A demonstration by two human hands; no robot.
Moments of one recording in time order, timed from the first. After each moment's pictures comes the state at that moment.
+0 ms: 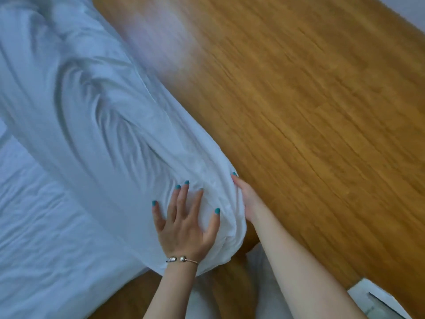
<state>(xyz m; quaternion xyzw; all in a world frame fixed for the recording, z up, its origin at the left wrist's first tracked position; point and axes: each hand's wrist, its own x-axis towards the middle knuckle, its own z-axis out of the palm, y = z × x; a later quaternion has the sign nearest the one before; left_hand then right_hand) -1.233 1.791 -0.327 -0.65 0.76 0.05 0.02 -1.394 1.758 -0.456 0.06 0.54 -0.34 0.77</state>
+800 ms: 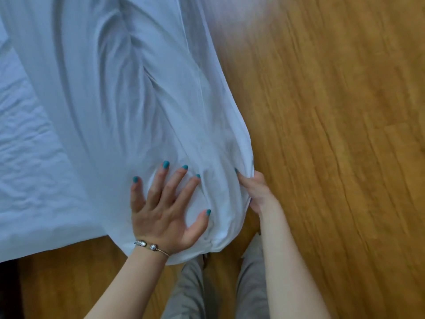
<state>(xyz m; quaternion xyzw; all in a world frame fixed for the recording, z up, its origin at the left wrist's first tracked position) -1.234 1.789 -0.387 -0.65 0.75 -0.13 -0.05 -1.414 1.719 -0.515 -0.14 0.55 -0.24 0.79</state>
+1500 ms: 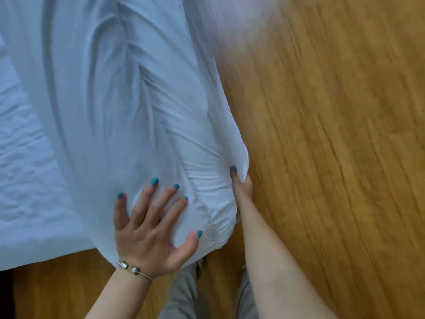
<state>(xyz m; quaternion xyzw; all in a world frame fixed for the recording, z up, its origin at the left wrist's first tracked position) -1.221 1.798 -0.388 -0.63 0.76 -0.14 -0.05 -1.370 1.707 -0.583 -0.16 0.70 -0.20 0.67</state>
